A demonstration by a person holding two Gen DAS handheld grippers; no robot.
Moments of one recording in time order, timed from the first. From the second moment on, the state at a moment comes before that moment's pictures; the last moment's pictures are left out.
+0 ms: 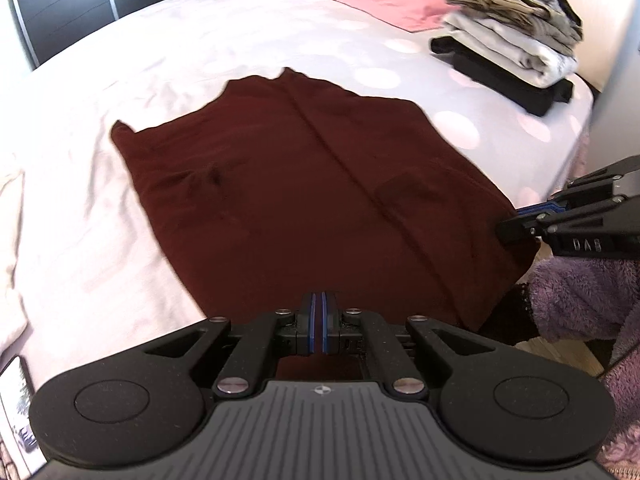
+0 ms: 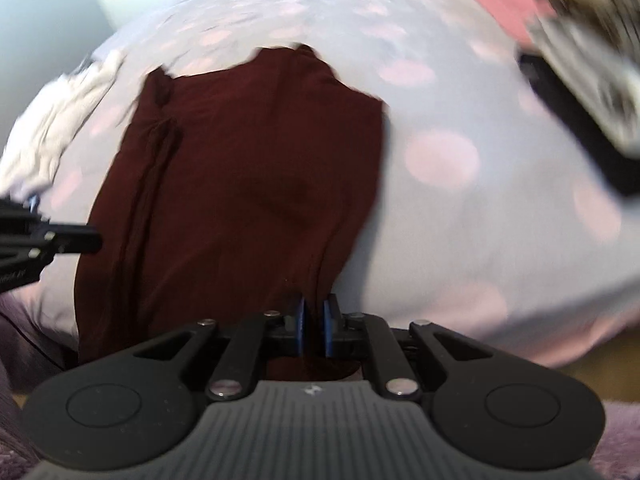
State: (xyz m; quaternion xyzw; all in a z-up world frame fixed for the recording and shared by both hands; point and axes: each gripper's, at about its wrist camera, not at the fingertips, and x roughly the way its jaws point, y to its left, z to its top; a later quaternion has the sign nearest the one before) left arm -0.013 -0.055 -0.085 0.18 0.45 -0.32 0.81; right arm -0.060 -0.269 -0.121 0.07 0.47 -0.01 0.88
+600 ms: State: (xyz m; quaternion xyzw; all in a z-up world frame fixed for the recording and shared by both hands) left arm 0.027 -0.019 -0.077 0.14 0.46 -0.29 0.83; right arm -0.040 -0.123 -0.141 -0.21 0.48 0.16 0.84
